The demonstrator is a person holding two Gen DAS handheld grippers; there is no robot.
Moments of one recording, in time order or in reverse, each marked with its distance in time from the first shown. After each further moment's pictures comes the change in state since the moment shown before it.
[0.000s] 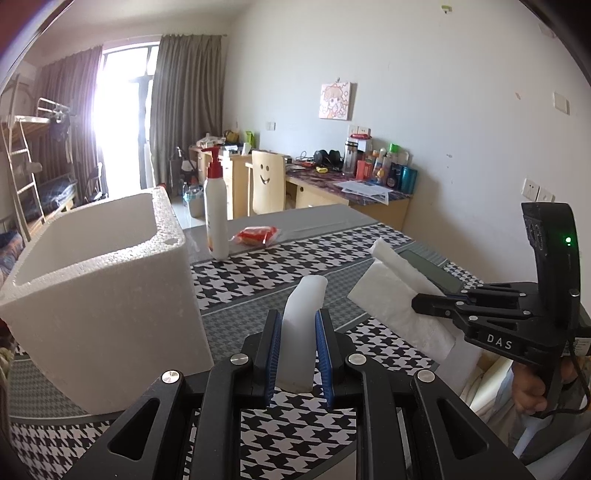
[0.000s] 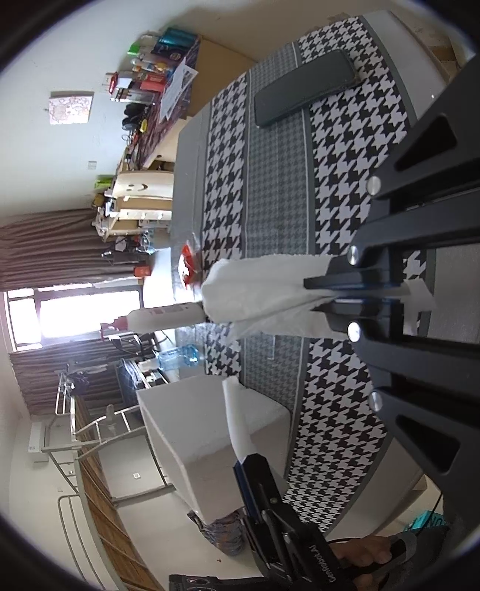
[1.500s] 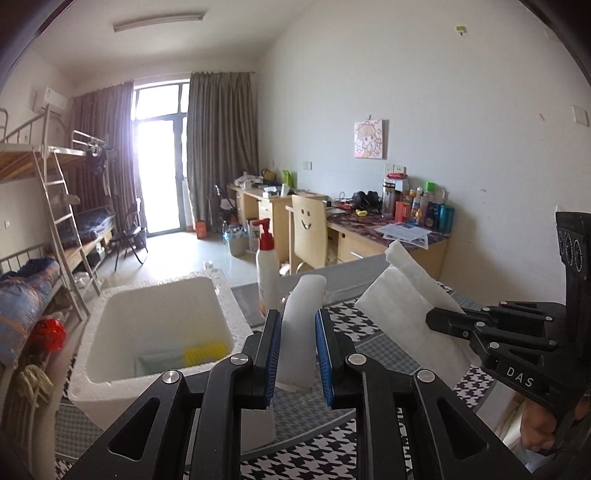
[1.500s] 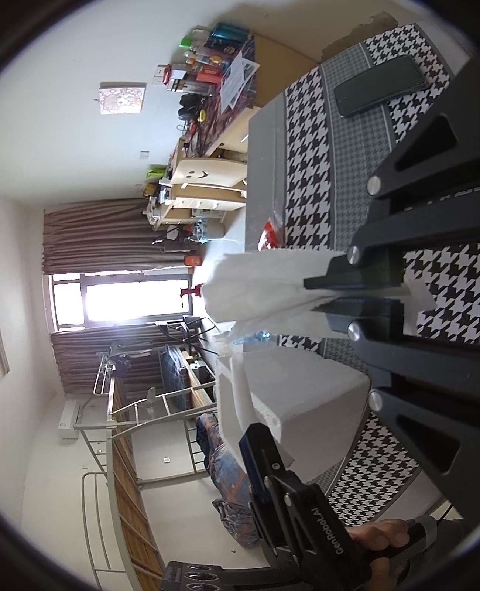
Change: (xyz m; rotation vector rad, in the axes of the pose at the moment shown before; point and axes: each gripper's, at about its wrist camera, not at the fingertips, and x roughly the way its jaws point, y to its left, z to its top) left arm -0.011 0.015 0.055 0.016 -0.152 0.171; right arm -0.011 0.027 0.060 -0.061 -0.197 0.031
